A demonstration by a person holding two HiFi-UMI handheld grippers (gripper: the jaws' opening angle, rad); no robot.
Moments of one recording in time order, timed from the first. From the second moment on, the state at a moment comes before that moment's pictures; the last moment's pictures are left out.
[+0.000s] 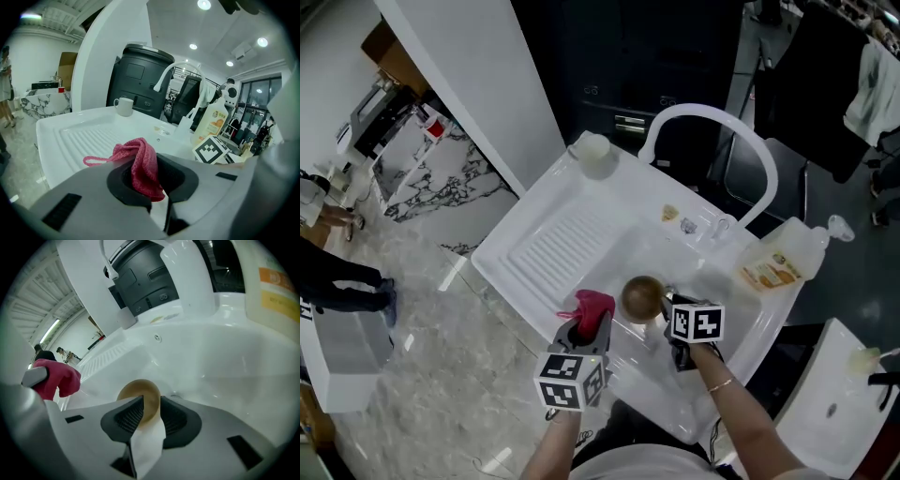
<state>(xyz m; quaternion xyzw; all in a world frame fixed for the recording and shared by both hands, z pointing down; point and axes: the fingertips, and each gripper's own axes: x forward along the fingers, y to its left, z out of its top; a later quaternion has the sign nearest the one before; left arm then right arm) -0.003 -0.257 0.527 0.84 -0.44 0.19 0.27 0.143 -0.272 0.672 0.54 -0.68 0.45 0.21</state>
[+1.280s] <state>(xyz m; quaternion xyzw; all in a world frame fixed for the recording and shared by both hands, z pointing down) -0.020 -0.269 0.544 0.82 -0.45 0.19 0.30 0.127 -0.279 0.705 0.53 -0.65 0.49 0.23</state>
